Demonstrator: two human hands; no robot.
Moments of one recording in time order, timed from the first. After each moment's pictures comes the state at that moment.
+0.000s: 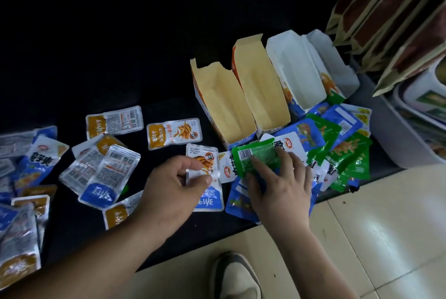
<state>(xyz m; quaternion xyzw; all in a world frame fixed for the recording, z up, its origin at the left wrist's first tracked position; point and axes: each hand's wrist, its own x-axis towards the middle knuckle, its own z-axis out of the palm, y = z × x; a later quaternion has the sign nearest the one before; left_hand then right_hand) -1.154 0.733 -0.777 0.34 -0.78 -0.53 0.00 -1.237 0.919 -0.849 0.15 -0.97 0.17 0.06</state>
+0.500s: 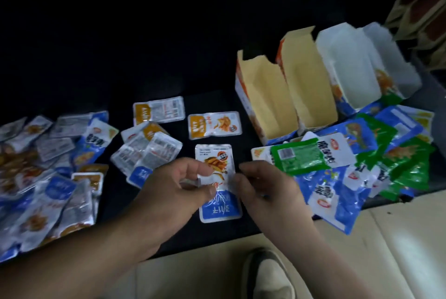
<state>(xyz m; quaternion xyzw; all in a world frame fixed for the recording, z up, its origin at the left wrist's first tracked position) -1.103 0.689 -0.753 0.39 -0.72 -0.57 -0.06 -1.192 0.854 -0.792 0.16 -0.83 0.49 -0.19</state>
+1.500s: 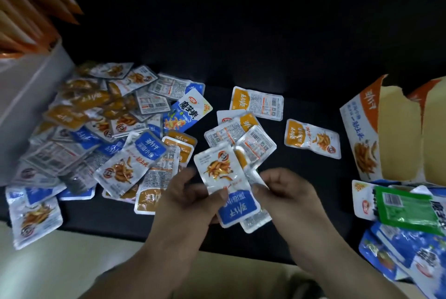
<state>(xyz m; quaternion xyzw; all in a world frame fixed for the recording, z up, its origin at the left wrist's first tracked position) -0.994 0.616 -0.794 0.54 -0.44 -0.70 0.14 -1.129 0.719 -0.774 0.09 -0.76 0.47 -0.44</state>
